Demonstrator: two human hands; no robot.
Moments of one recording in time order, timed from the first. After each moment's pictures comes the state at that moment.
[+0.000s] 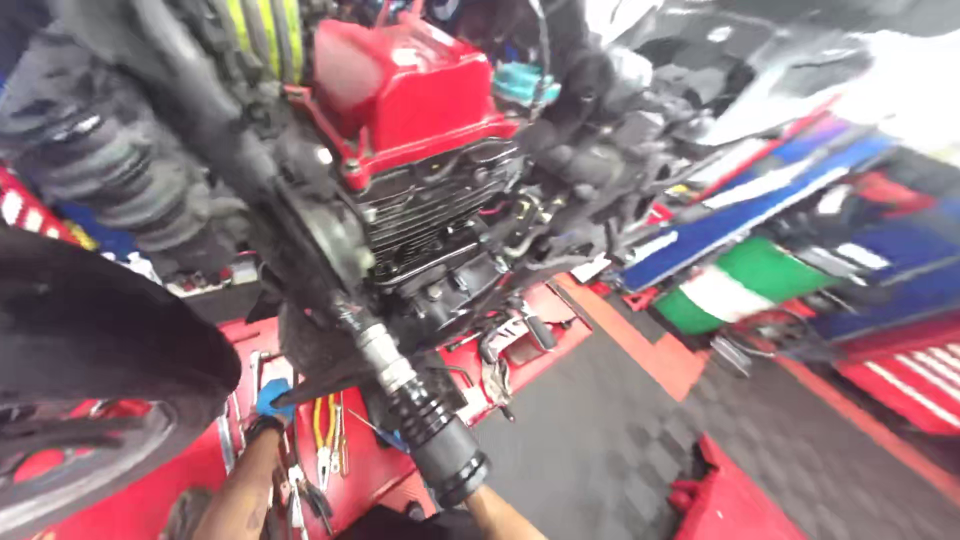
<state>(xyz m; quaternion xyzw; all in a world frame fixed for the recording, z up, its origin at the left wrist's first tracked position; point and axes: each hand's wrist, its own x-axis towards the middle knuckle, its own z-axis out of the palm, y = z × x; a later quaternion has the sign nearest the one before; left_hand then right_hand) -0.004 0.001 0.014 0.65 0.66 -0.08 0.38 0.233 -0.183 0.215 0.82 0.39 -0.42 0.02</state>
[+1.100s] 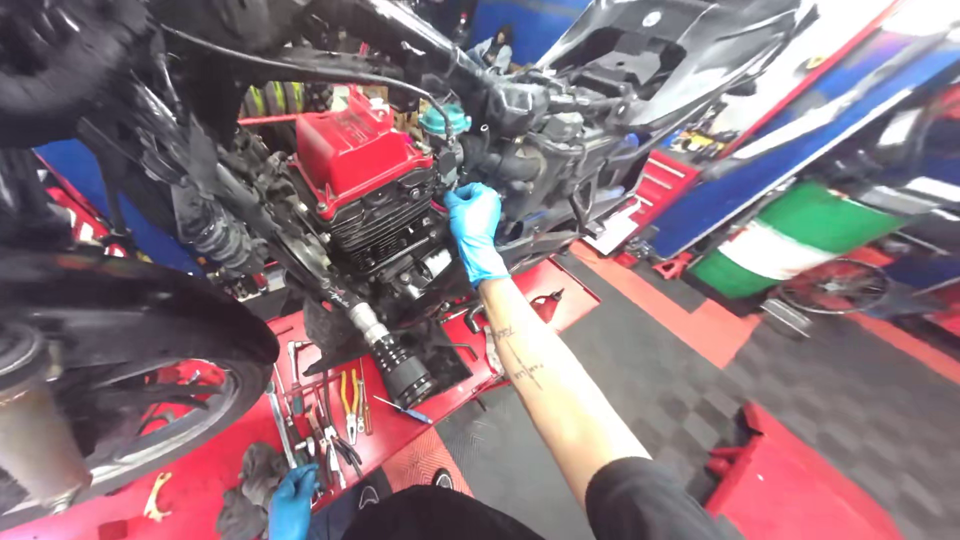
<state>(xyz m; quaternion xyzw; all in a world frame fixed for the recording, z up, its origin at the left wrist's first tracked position) -0.081 -0.249 0.139 0.50 0.66 0.27 0.50 0.345 -0.035 0.468 0.80 0.40 -0.02 -0.46</state>
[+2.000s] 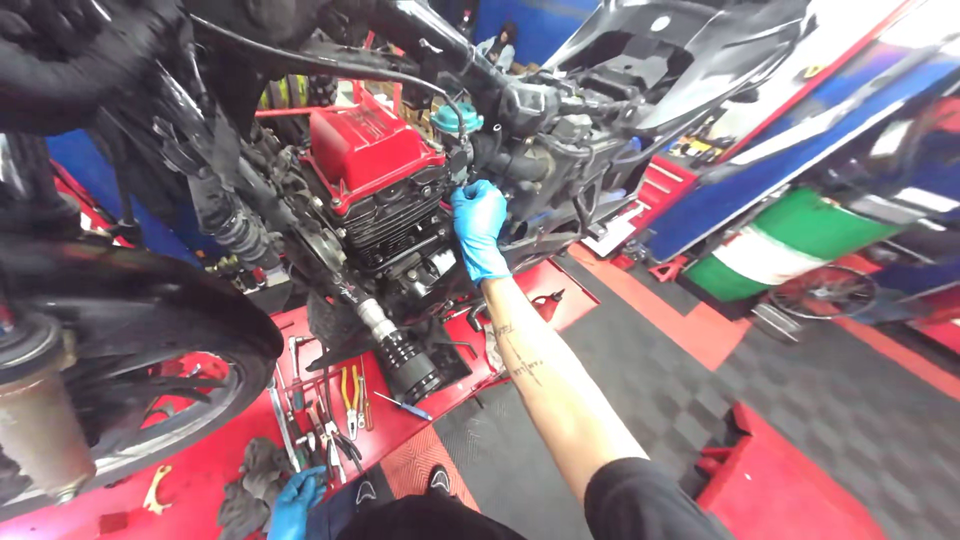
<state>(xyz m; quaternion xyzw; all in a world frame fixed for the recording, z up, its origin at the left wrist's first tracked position) -0.089 -0.259 0.150 0.39 0.62 0.27 0.63 0.326 -0.051 0.459 0.78 0.43 0.05 -0.44</state>
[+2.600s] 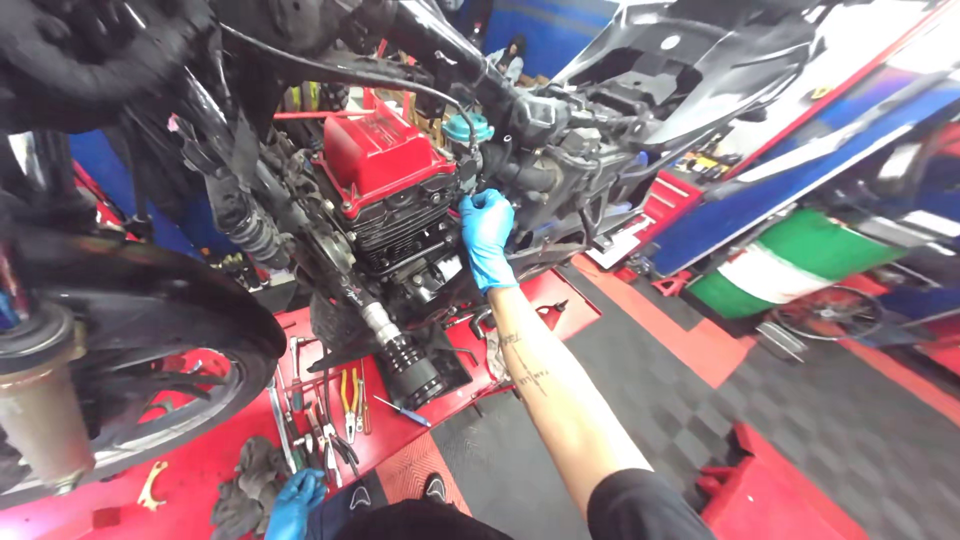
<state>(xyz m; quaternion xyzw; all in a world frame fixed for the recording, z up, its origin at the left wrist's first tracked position) -0.082 -0.258 0.148 0.32 0.59 0.32 0.67 0.338 -0.031 0.463 0.81 0.40 0.04 -0.43</state>
